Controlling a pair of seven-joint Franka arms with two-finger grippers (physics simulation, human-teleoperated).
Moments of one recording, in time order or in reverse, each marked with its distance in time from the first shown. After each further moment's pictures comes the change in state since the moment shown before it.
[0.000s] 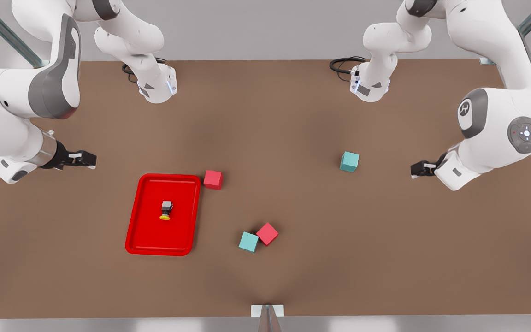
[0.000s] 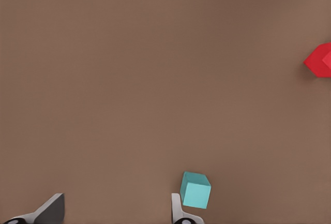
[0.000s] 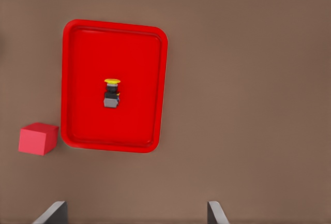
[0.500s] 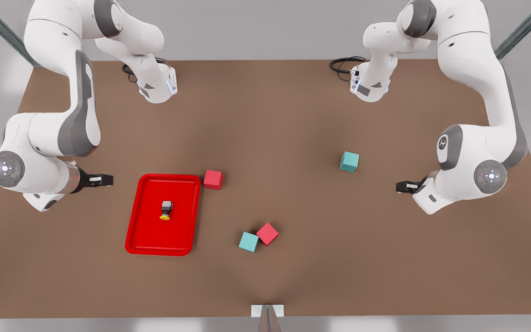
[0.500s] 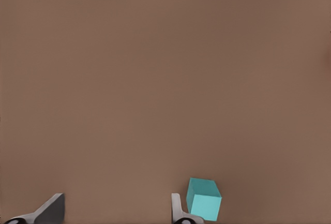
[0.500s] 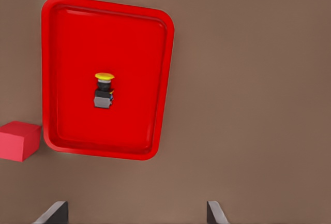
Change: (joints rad) left arm -0.034 0.177 -0.007 0.073 0.043 0.009 0.012; right arm 0.014 0.184 0.003 -0.008 -0.007 0.072 -0.019
